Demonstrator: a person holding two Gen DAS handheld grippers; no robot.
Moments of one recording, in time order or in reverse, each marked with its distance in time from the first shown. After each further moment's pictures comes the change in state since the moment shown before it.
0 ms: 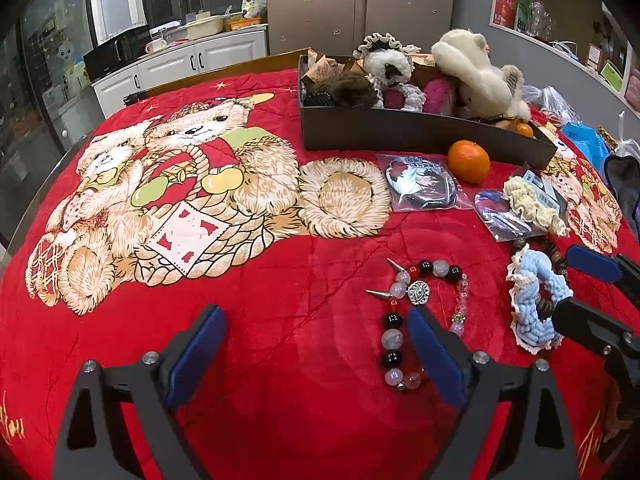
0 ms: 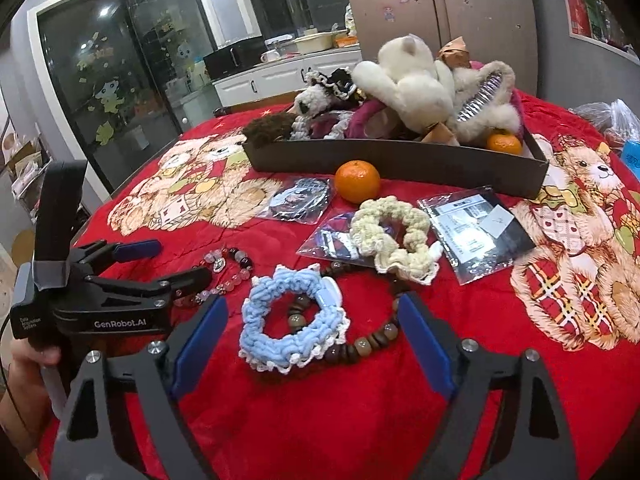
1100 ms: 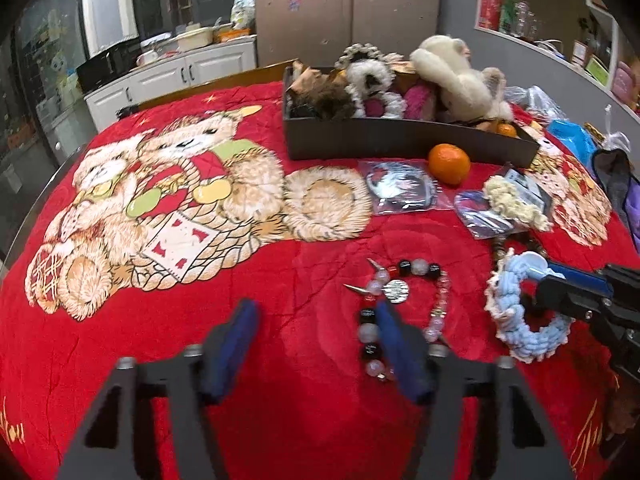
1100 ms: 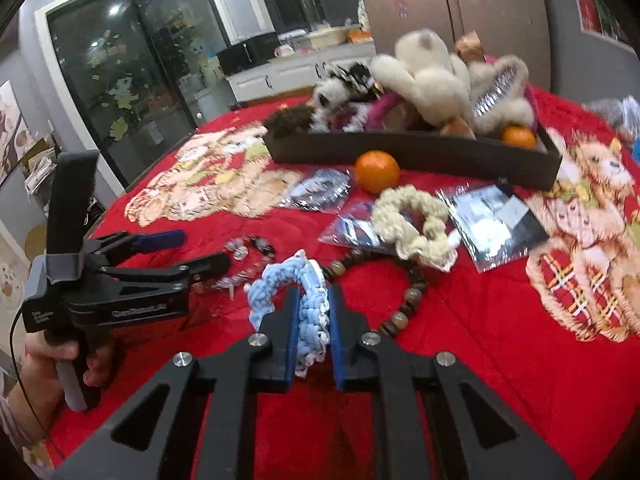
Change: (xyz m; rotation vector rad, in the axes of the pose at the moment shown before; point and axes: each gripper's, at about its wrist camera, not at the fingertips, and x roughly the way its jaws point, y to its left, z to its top) left arm -0.009 -0.009 -0.004 0.042 -0.043 -0.024; right arm -0.008 0.012 -0.006 -0.018 -0.001 0.053
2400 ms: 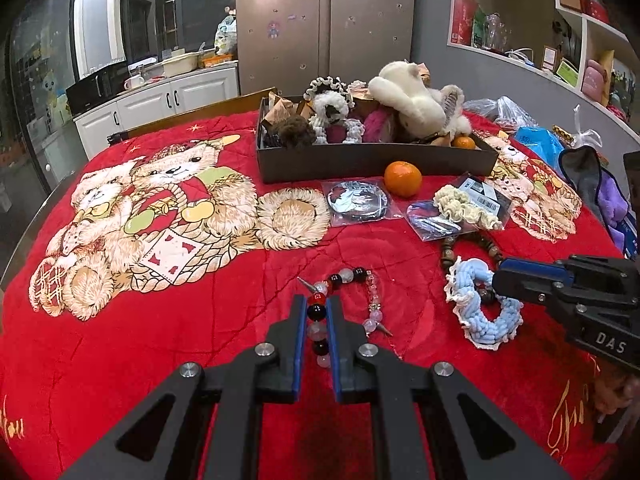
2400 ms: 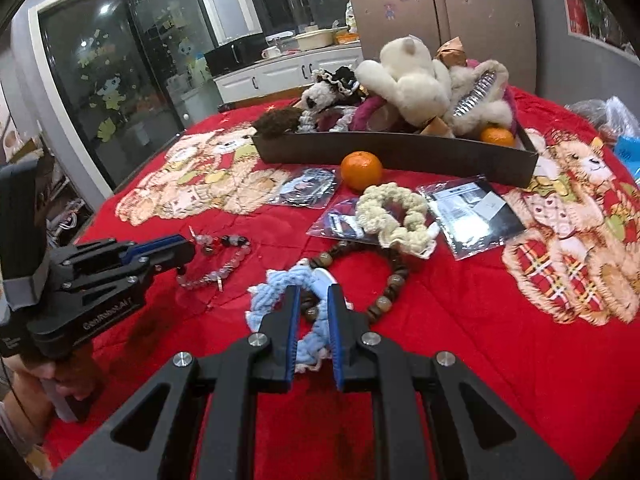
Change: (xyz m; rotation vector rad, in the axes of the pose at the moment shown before) left arm -0.029 -0.015 -0.011 0.031 -0.086 -0.055; right arm -0.011 -0.005 -0.007 0.016 0.014 -0.074
